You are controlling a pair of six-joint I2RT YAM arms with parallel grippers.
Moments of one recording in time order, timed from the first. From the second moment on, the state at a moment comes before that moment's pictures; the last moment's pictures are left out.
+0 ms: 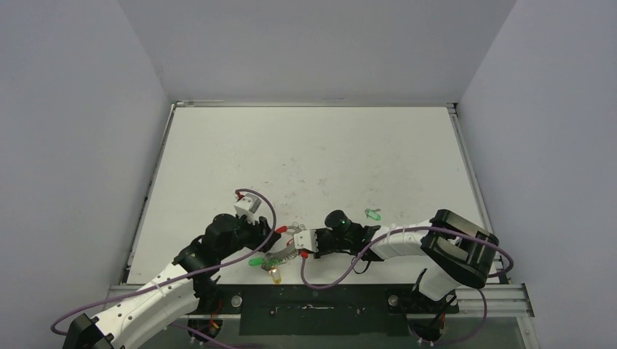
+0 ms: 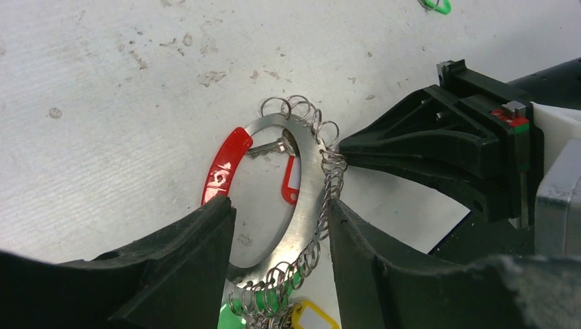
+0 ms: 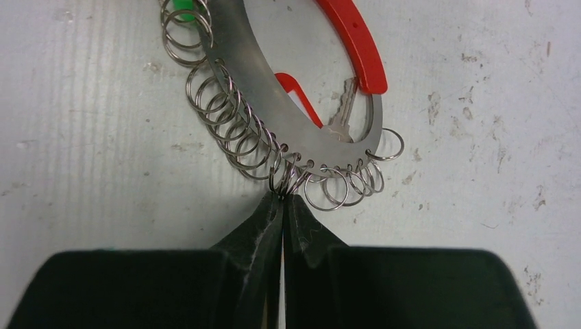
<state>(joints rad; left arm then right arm) -0.69 0.60 0.23 -0.11 0.06 -0.47 1.01 1.56 0.50 0.40 -0.30 -0.73</state>
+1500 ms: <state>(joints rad) -0.93 0.76 0.10 0.41 0.43 0.39 1.01 1.25 0.57 -0.07 -0.53 -0.73</state>
